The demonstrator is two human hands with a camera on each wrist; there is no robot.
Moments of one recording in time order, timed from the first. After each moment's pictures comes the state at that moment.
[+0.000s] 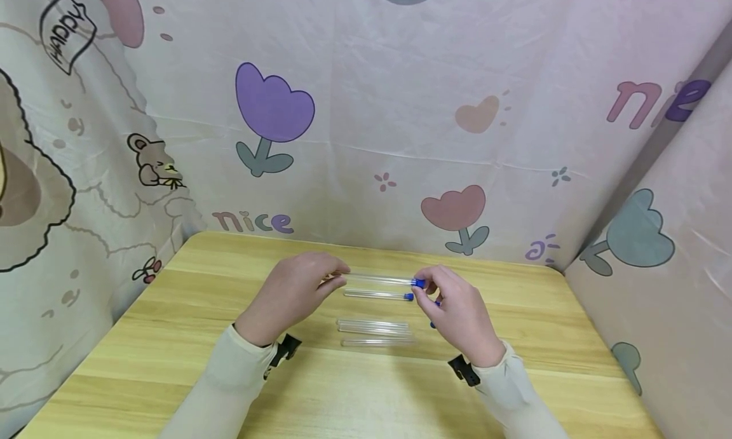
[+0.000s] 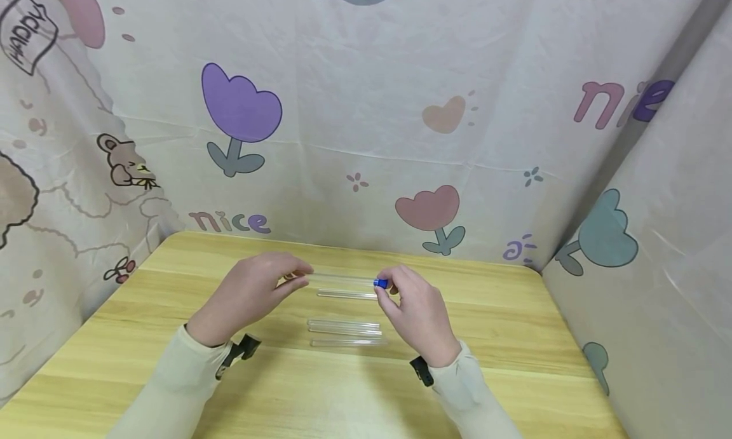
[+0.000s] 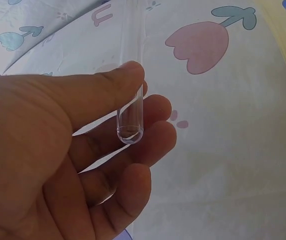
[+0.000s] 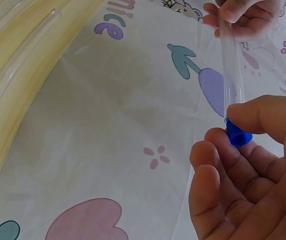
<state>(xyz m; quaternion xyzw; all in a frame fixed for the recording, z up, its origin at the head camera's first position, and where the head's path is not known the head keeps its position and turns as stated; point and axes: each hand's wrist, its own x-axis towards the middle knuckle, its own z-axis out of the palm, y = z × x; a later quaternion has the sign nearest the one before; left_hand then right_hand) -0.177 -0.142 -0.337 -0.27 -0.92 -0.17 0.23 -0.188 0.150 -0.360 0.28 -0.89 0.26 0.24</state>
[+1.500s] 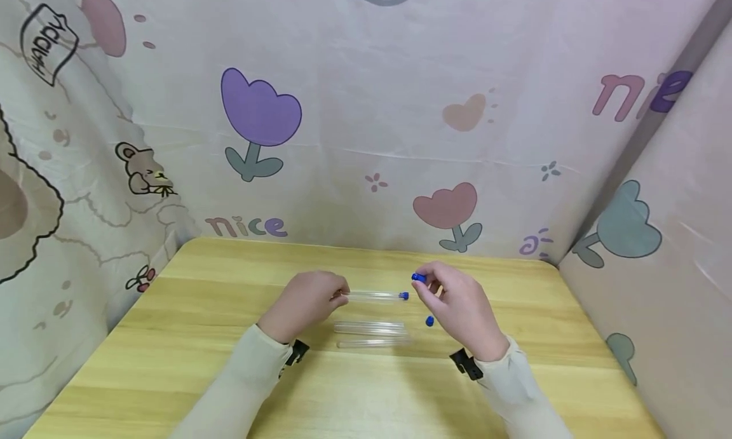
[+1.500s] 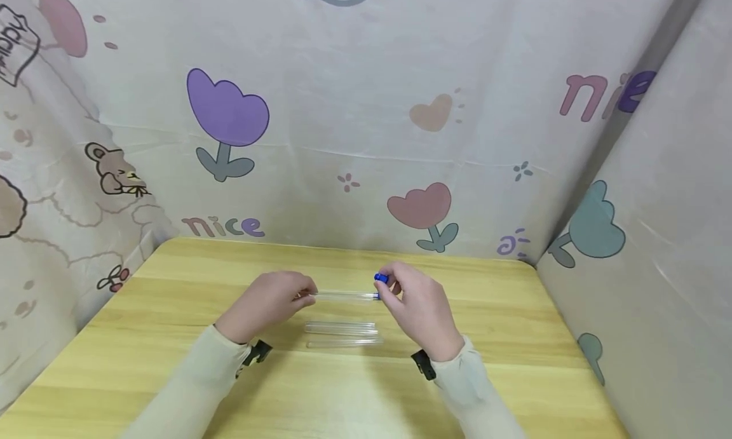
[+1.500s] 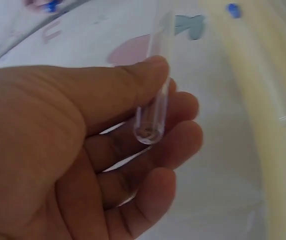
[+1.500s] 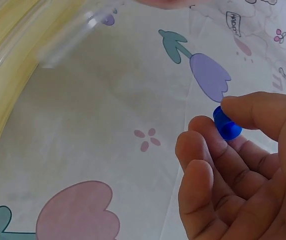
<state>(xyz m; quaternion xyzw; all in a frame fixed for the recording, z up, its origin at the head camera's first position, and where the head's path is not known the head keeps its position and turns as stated) -0.203 -0.118 -0.376 -0.25 -0.96 -0.11 0.10 -0.188 0.165 -0.349 0.26 -0.90 0.28 0.23</state>
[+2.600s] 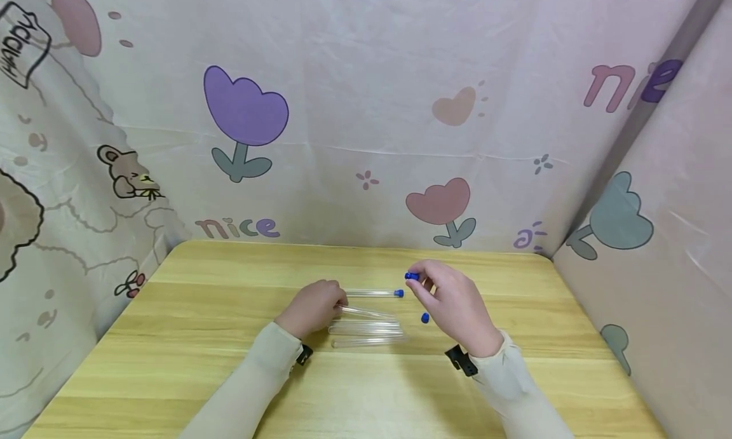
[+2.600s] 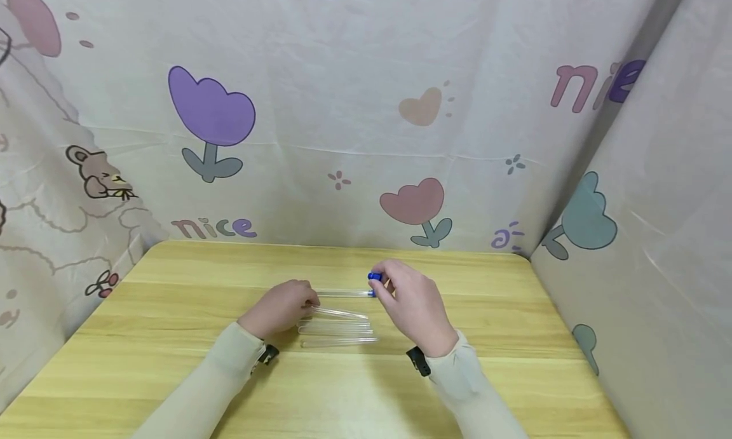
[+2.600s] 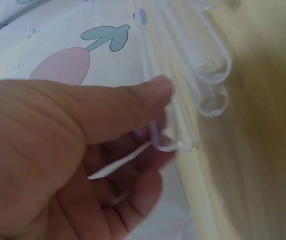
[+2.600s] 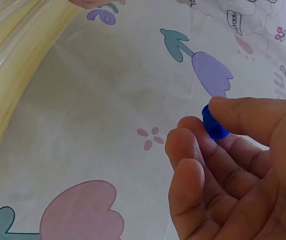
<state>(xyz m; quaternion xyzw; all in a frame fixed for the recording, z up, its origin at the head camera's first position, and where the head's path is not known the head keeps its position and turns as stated) -0.237 -0.109 -0.432 -0.27 -0.95 -0.15 0.03 -0.194 0.167 -0.351 0.24 -0.91 0.26 0.20</state>
